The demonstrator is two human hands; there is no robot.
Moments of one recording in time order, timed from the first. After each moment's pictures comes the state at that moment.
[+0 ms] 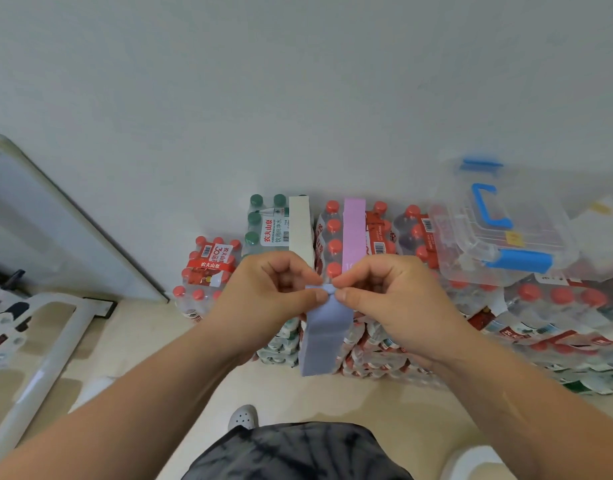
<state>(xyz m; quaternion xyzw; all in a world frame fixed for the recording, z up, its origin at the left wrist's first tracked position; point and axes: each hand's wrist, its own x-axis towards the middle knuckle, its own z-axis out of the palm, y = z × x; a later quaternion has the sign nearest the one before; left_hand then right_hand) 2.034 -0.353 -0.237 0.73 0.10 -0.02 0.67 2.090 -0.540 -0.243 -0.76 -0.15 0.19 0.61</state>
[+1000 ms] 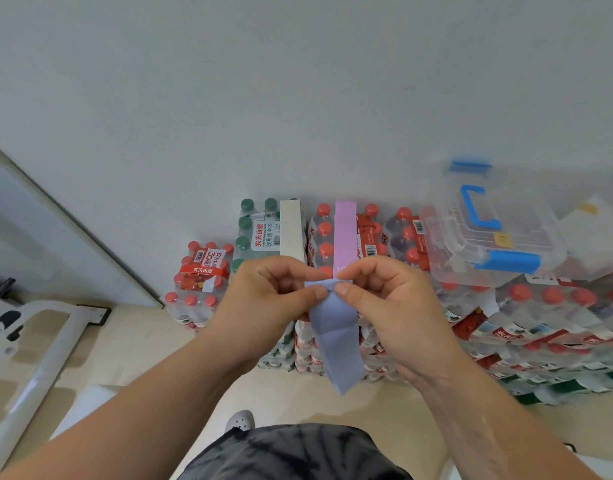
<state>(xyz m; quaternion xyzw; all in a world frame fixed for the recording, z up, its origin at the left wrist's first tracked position) 2.040 -0.374 -0.234 0.71 0.09 0.01 0.70 2.084 -0.543 -0.250 -0.70 -0.10 0.13 0.69</state>
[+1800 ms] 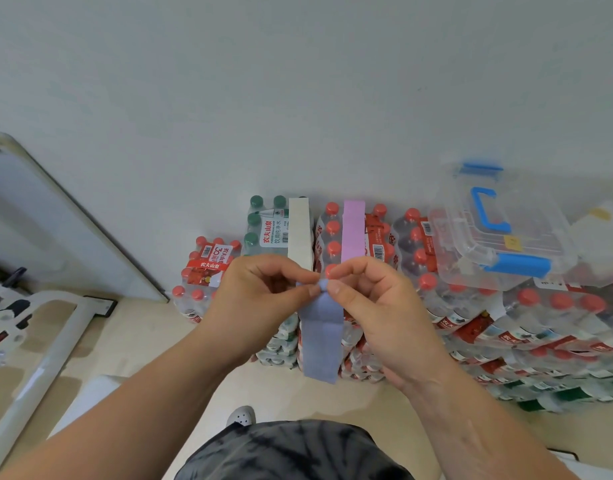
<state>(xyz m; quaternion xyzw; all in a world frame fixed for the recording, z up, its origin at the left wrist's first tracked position) 2.031 -0.360 -0.236 0.75 0.09 0.07 0.66 2.074 -0.526 -0.261 -0.68 -0.10 0.17 0.71</state>
